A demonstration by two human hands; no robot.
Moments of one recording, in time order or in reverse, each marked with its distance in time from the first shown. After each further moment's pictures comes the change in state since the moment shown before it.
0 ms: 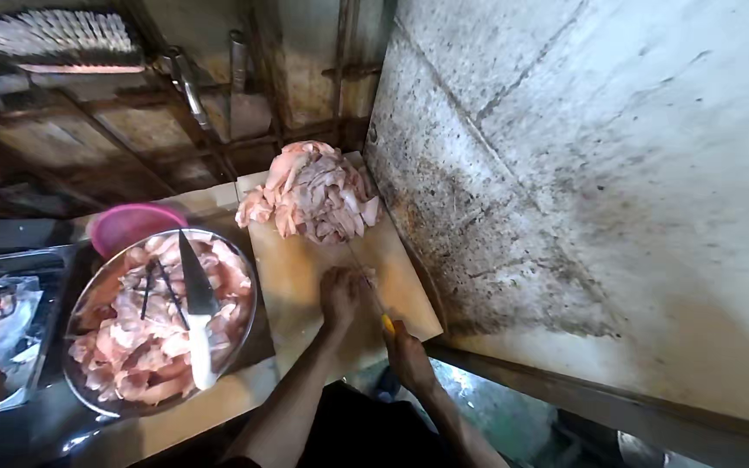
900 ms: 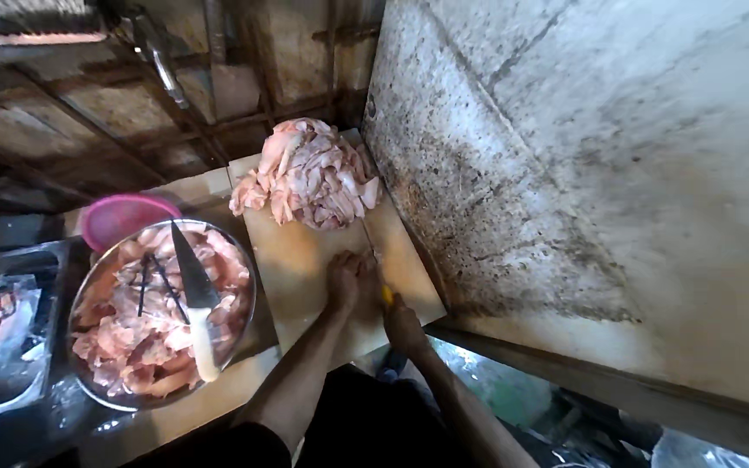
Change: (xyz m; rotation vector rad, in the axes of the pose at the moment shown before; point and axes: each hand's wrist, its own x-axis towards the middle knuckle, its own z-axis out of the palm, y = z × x) left_hand 0.016 -0.002 0.013 0.106 -0.076 0.152; right_hand 0.023 -0.037 -0.017 0.060 -0.116 0.186
